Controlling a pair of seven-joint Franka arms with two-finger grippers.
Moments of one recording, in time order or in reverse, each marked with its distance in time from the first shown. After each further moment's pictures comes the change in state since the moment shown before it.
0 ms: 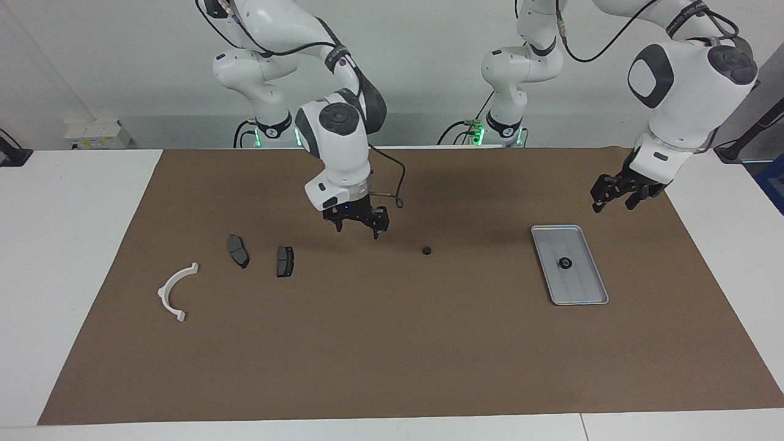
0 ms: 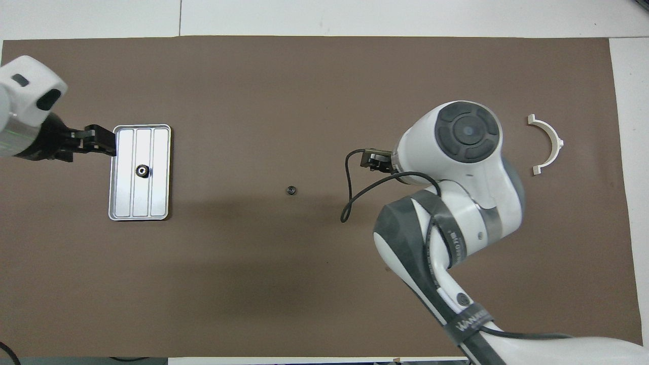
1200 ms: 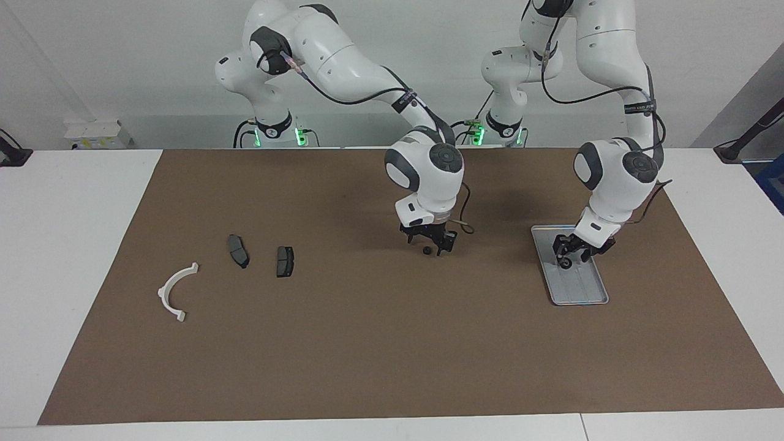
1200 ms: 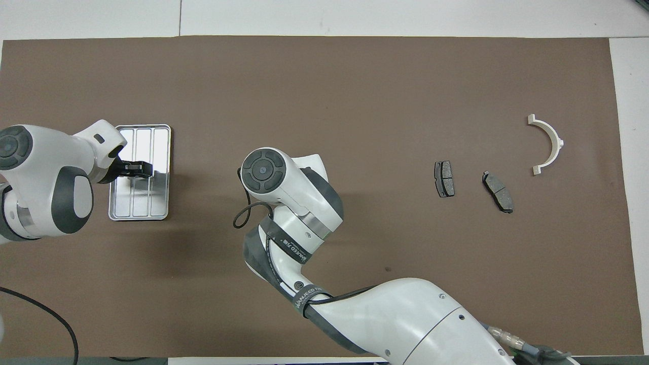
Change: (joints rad) left arm 0.012 0.153 -0.012 -0.359 0.000 0.538 0.053; right arm 0.213 0.382 -0.003 0.376 -0.074 -0.069 0.392
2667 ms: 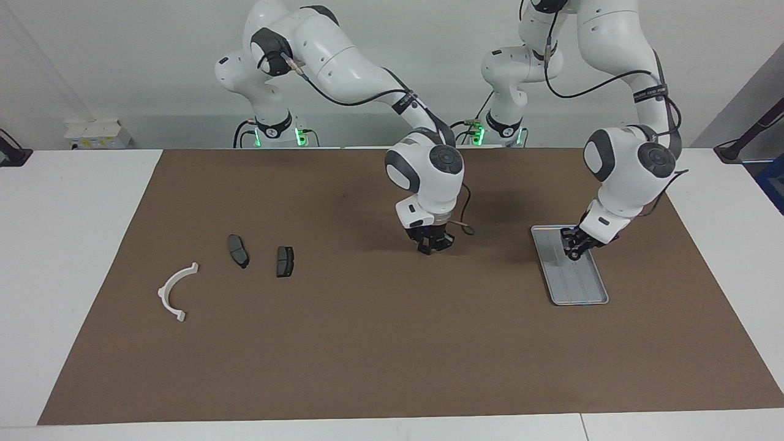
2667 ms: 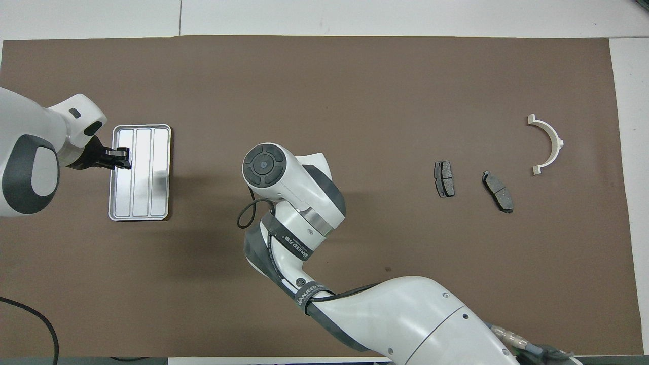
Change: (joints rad) left arm -0.017 -0.064 0.000 0.210 0.000 -0.359 -0.023; right arm -0.023 -0.017 -0.012 0.025 -0.005 -0.118 -0.032
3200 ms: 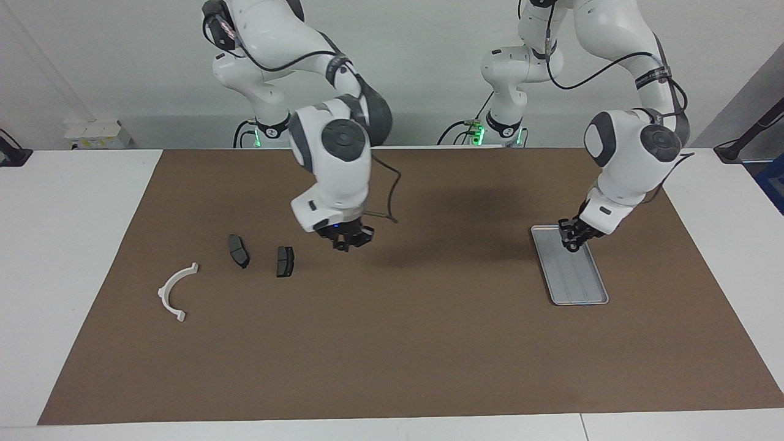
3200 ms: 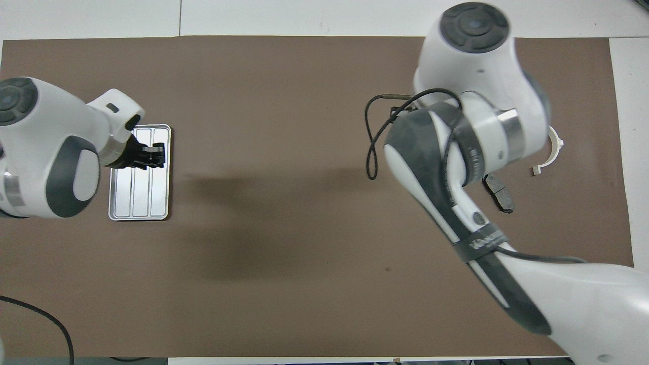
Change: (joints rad) left arm -0.214 -0.005 -0.019 -0.004 0.005 -0.005 -0.382; right arm -0.420 -0.271 -0.008 0.029 0.008 -0.281 -0.799
